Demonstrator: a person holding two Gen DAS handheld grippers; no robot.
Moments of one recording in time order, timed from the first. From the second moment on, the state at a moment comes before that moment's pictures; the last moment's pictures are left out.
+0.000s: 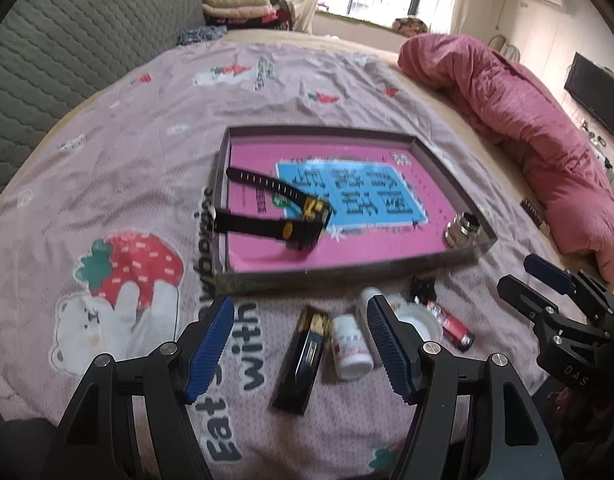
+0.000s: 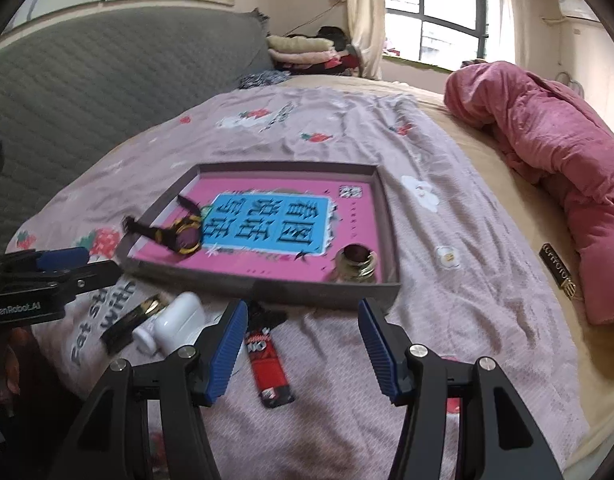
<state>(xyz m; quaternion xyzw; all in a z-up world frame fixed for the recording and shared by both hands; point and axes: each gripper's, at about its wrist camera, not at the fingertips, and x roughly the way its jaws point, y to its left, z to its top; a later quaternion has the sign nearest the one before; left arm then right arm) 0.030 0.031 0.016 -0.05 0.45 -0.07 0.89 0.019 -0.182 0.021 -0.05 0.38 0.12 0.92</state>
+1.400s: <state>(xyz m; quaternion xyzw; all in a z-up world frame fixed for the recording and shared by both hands) 0.026 0.029 -0.029 -0.02 0.53 -0.07 0.84 0.005 -0.142 -0.019 -0.07 0.46 0.22 0.86</state>
